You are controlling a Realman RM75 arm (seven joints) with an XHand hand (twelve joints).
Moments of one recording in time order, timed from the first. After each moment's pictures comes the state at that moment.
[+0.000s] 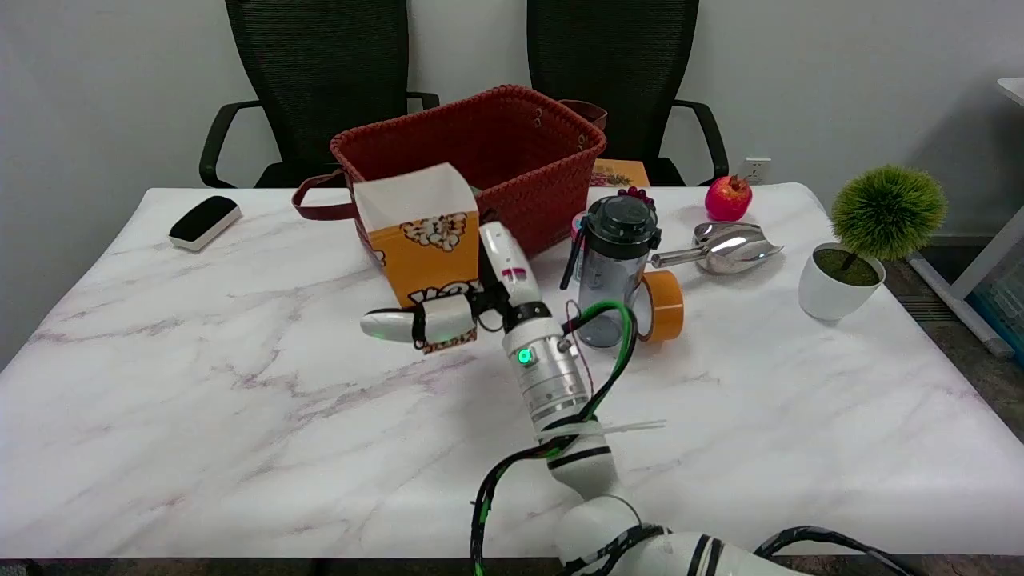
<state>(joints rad) 0.19 -1.50 -2.29 1.20 1.01 0.90 0.25</state>
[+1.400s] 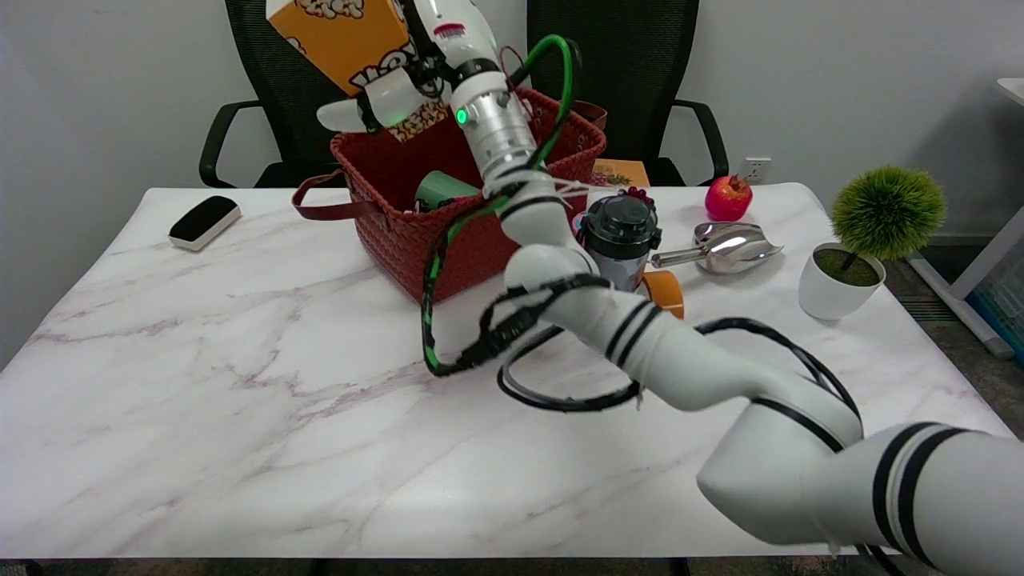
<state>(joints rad) 0.79 -1.55 -2.15 0.97 1.04 0.59 -0.08</state>
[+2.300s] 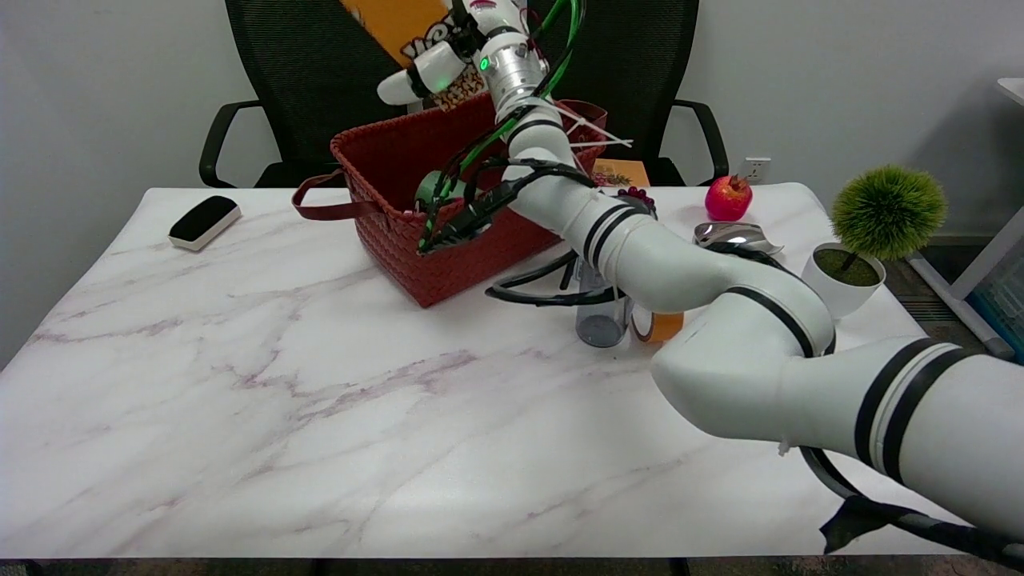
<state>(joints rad) 1.13 -1.64 -2.00 0.43 1.11 0.50 -0.10</state>
